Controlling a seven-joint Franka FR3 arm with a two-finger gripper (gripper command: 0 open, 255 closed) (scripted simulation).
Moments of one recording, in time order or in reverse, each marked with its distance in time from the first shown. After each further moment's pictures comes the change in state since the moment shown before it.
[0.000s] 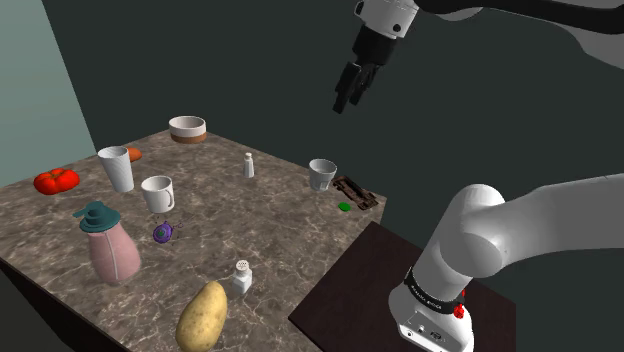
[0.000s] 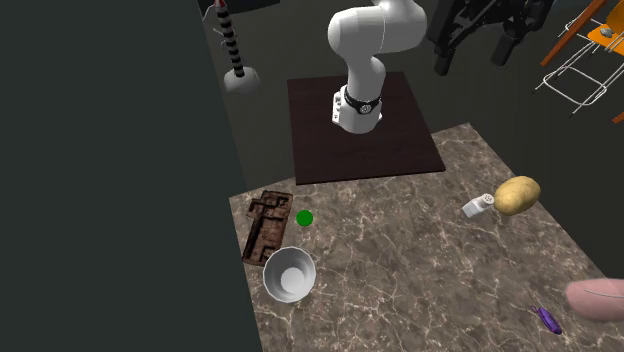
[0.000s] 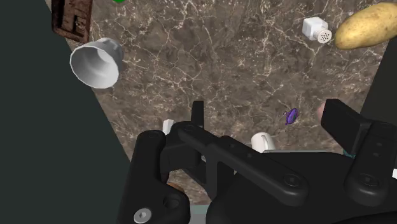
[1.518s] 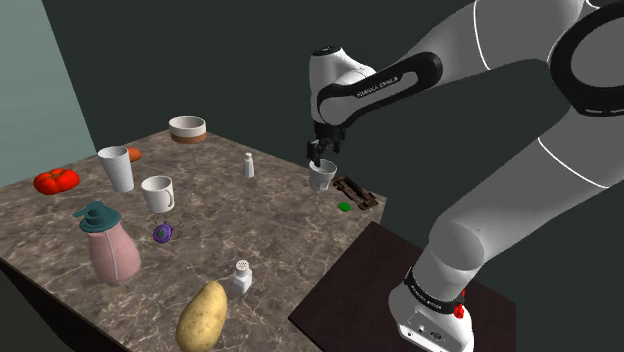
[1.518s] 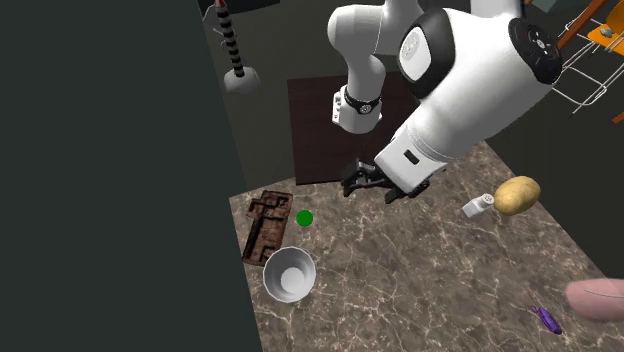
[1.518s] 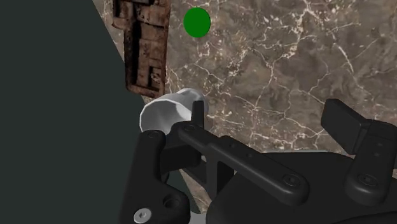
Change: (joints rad) arm -0.238 0.540 0.085 -0.132 -0.354 0.431 0.300
